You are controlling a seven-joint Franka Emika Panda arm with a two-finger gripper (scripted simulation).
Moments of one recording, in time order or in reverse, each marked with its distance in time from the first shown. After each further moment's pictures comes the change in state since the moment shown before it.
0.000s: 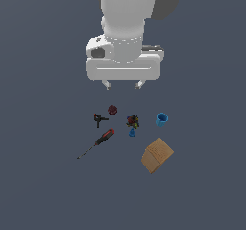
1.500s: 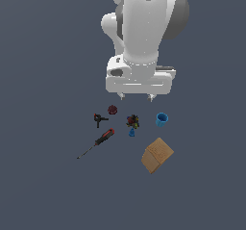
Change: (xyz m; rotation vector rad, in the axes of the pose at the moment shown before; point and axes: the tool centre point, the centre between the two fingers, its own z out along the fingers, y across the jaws) arm 0.001 -0.046 0.051 0.023 -0.020 0.086
